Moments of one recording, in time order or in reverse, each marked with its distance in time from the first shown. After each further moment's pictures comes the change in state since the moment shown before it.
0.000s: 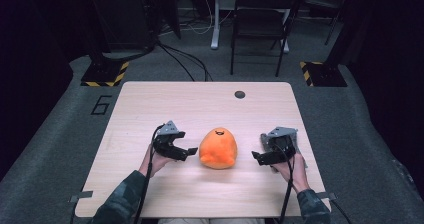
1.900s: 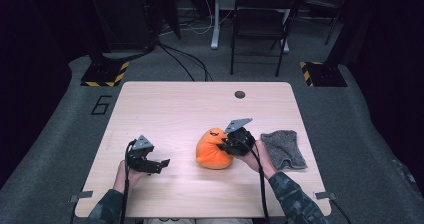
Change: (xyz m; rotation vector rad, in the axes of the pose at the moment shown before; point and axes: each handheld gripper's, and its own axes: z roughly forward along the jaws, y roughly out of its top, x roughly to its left) left arm 0.016 -0.059 -0.051 0.124 0.198 -0.073; right arm 0.072 0.069 0.049 -0.014 0.254 -0.239
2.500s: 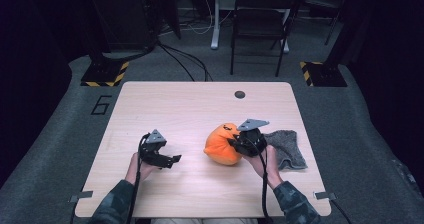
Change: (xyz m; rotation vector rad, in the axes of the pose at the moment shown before) left arm -0.012 0.028 0.032 -0.003 -0.072 0.060; right arm 0.003 -0.011 -0.036 -0.081 -0.173 0.171
